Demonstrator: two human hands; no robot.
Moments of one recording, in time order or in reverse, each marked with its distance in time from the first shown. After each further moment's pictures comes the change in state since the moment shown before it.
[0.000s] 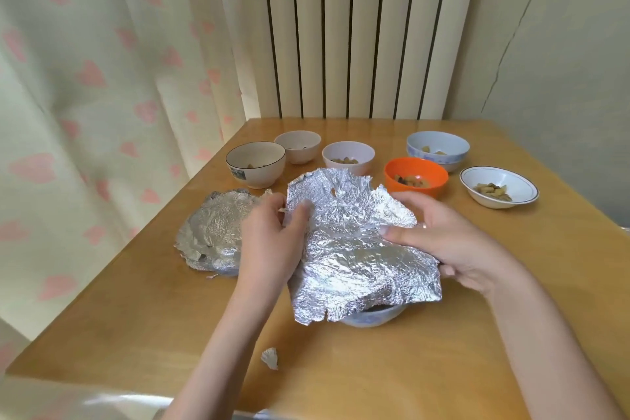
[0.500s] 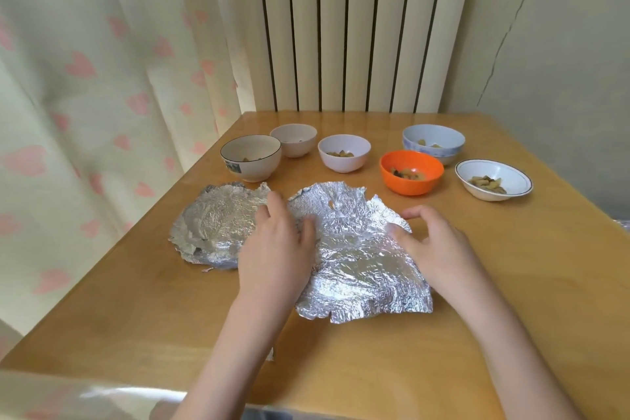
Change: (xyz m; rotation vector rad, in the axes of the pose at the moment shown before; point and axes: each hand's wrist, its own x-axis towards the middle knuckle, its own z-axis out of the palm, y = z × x) left_hand -0.022 0.004 0.009 0.468 -0.039 0.067; right_hand -0.003 0.033 0.012 -0.429 0.379 -0.082
